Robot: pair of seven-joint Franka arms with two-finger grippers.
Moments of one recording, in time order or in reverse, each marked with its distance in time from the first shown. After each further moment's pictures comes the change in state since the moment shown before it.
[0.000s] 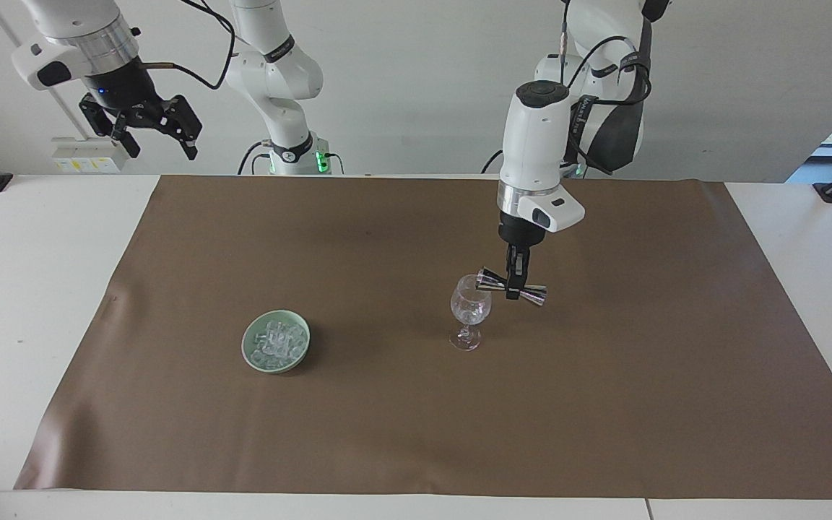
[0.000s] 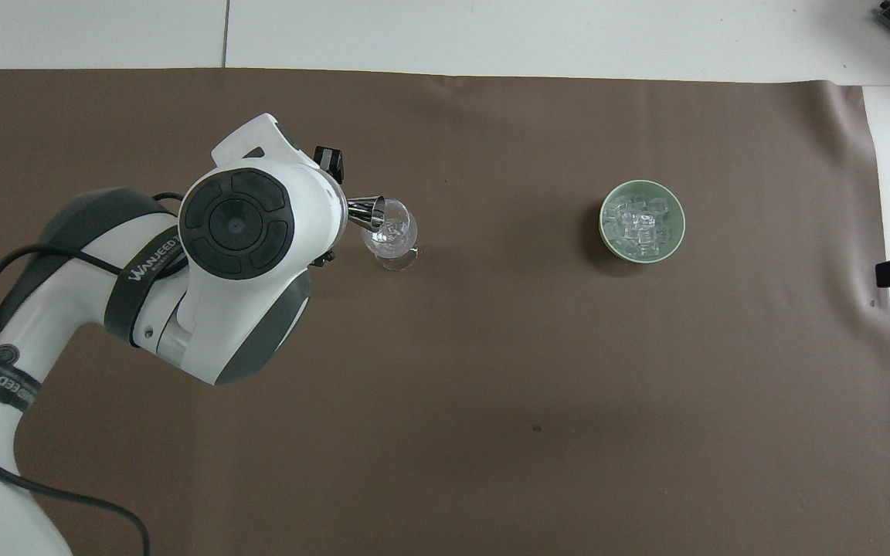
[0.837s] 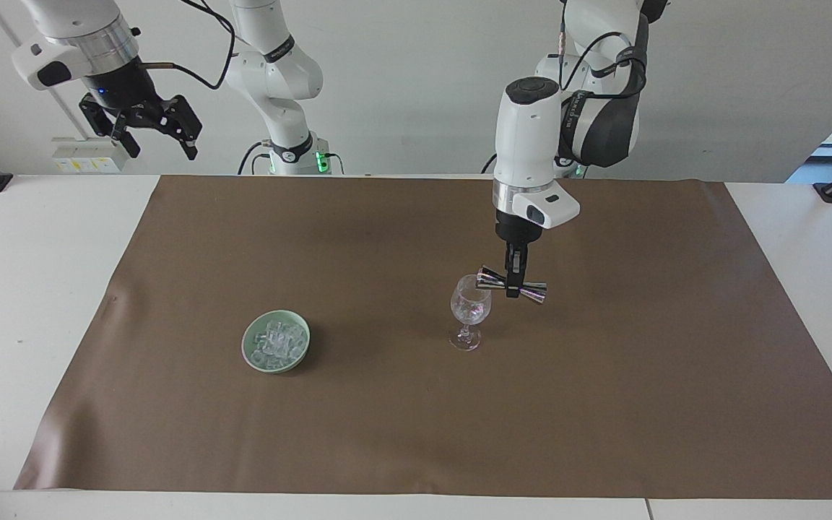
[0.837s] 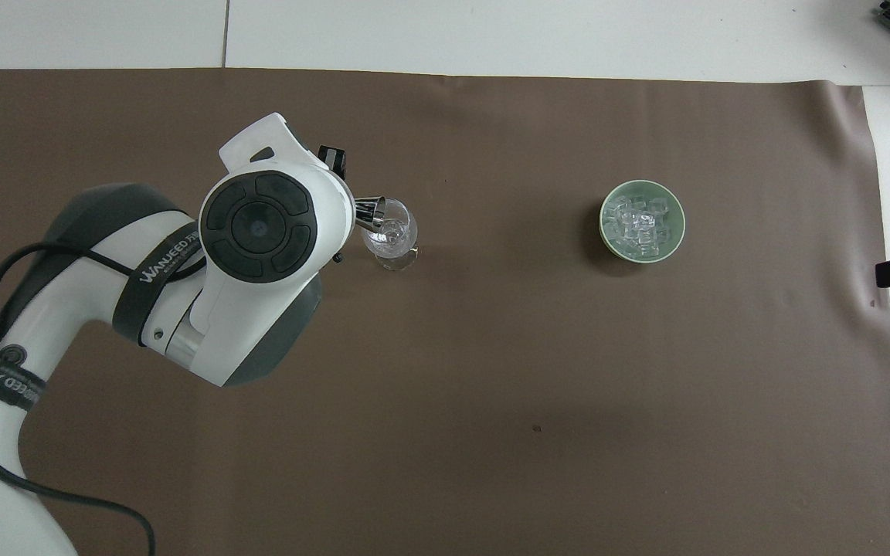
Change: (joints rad) left arm -0.018 0.010 -0.001 0.027 0.053 -0.036 -0.027; right arm 0.000 0.000 0.000 0.000 0.000 0.000 0.000
